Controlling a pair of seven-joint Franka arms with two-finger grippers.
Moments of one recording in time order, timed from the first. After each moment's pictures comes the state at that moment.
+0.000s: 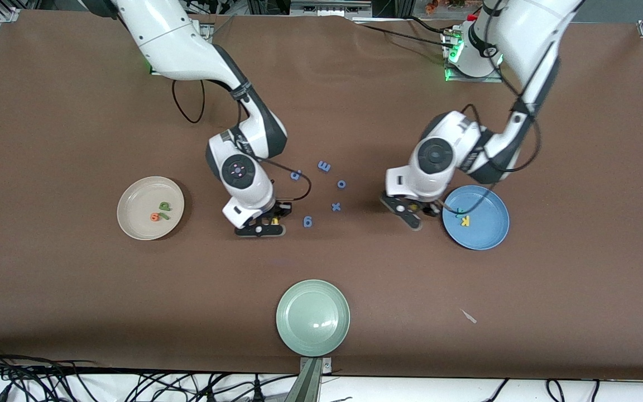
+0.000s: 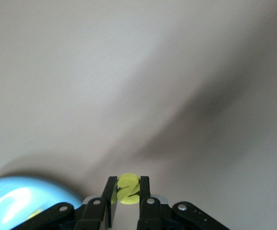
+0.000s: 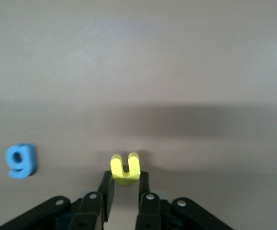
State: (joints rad) left arm -0.13 0.49 -0.31 -1.84 0.31 2.17 0.21; right arm 0.56 0.74 -0.03 -1.58 0.08 2.32 0.47
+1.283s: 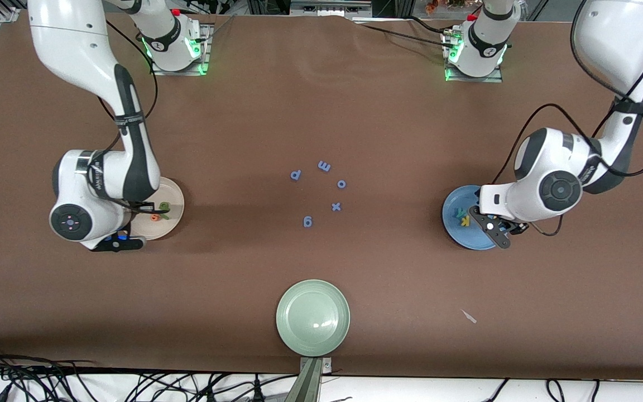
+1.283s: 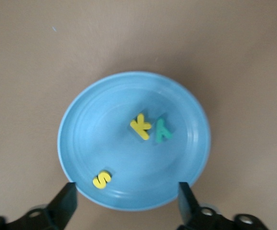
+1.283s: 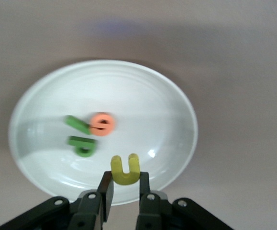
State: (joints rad) left arm 0.22 0.46 -0.40 -1.77 0.23 2.00 0.55; right arm 0.41 0.66 -0.43 -1.61 0.08 1.83 -0.06
